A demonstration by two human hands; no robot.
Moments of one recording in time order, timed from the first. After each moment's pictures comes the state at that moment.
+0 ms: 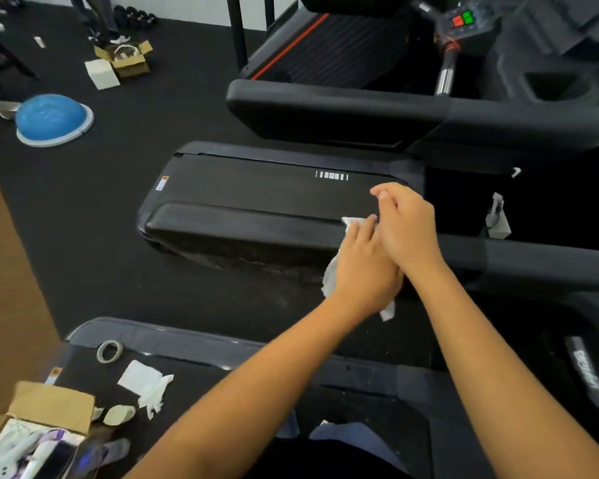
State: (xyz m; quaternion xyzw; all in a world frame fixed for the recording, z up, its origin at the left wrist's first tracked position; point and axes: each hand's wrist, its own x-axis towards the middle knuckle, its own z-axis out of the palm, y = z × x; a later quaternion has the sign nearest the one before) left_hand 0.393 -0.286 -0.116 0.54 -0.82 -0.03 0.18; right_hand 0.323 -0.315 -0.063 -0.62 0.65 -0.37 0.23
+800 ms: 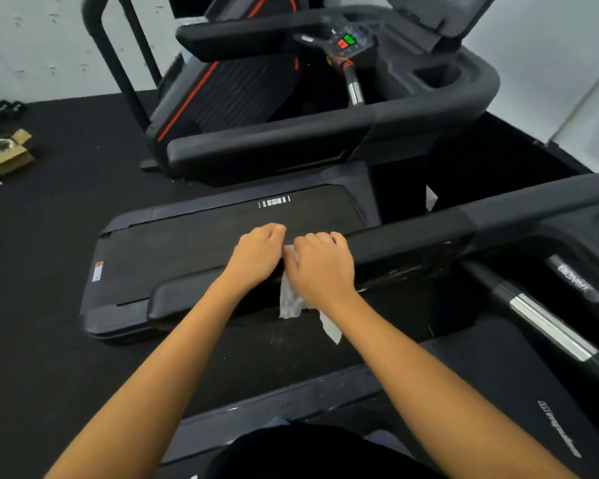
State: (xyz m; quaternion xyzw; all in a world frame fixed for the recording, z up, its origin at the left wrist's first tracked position) left_hand 0.576 -0.363 -0.076 0.56 -0.73 -0.36 0.17; right_hand 0.463 -0.313 -0.115 -0.65 0.74 -0.19 -0.06
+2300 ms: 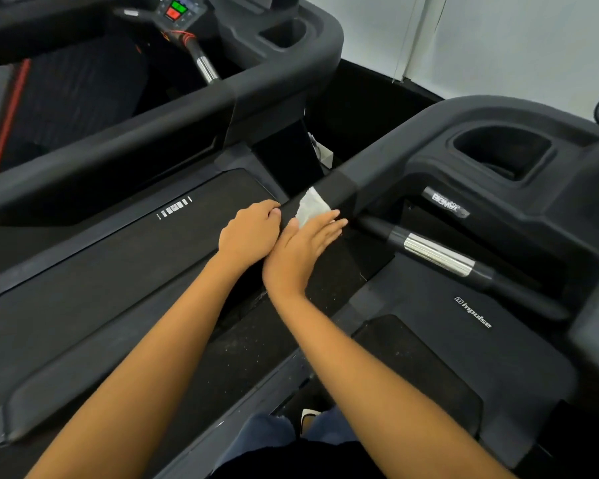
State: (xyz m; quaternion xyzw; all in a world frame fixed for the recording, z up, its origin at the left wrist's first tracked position) left_hand 0.424 -0.357 -0.078 0.44 -0.85 -0.30 0.03; right_hand 0.404 -0.303 -0.126 -0.10 0.78 -0.60 0.13
